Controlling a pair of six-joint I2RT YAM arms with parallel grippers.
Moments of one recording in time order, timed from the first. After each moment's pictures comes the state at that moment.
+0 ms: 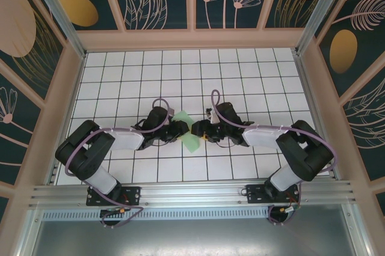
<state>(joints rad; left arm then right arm) -0.65 1.60 0.54 0.37 0.41 -1.15 0.71 1.53 0.60 0.22 -0.54 0.95</state>
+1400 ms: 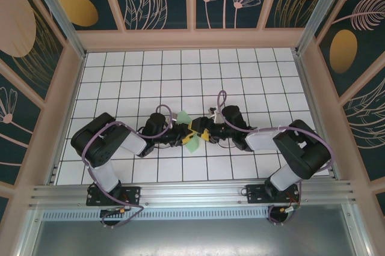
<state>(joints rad) -0.66 1.78 0.43 0.87 0.60 -1.43 0.67 1.56 0.48 0.57 -0.63 1.10</state>
